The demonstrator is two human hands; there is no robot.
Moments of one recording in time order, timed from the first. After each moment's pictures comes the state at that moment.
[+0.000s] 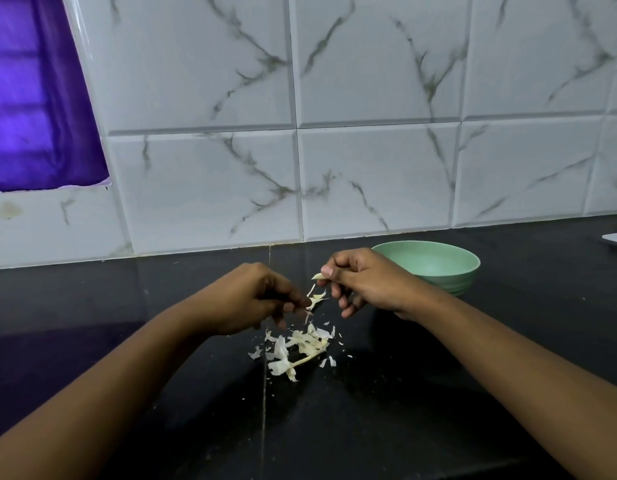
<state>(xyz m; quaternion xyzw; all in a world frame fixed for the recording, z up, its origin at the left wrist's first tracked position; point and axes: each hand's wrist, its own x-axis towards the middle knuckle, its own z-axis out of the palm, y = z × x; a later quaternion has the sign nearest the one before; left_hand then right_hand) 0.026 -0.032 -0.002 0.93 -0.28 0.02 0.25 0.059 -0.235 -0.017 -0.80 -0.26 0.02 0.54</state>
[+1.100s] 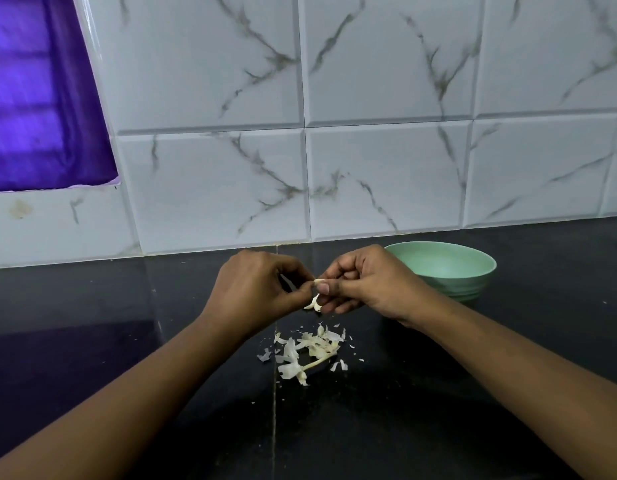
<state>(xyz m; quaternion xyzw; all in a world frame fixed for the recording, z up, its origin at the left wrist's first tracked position) 0.022 -0.042 -0.013 0.89 -0.23 0.33 0.23 0.053 -0.227 -0.019 -0.75 -0.29 0.03 0.59</state>
